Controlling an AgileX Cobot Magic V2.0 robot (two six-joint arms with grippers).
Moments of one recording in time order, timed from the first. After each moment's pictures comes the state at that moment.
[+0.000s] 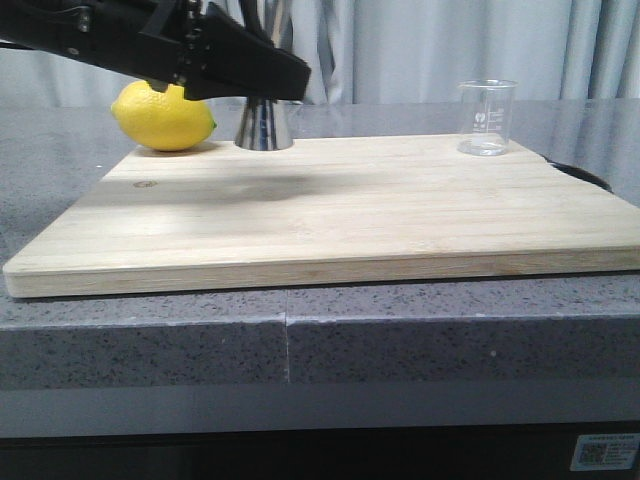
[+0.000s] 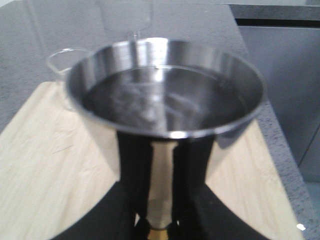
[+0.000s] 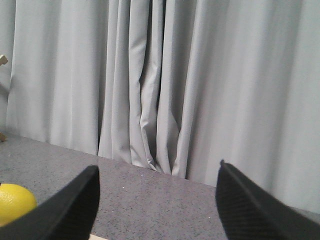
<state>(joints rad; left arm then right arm) -0.28 1.81 -1.21 -1.50 1.14 2.07 0.30 0.97 -0.54 -0.04 -0.60 -0.10</state>
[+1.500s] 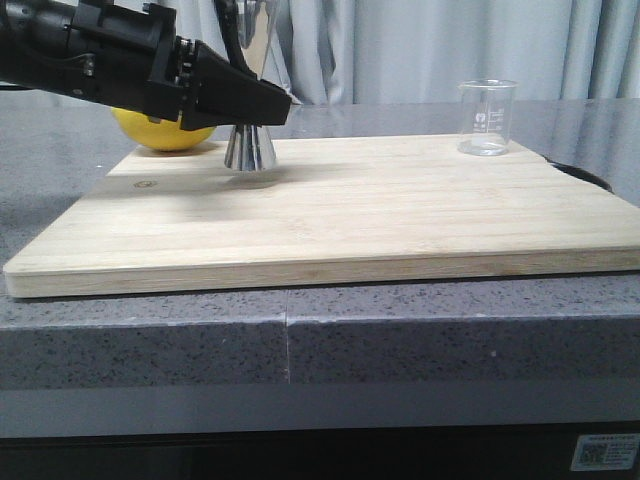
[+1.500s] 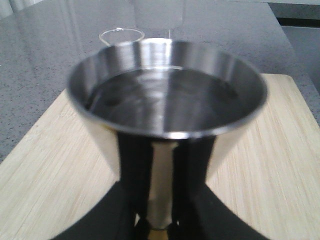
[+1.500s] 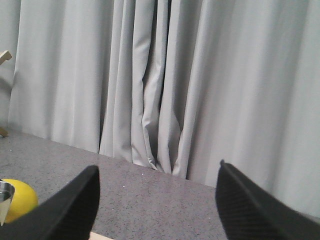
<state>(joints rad) -0.24 1.90 -1.21 -1.58 1.12 2.17 0.30 0.97 -0.54 -0.07 -0.60 -0.10</state>
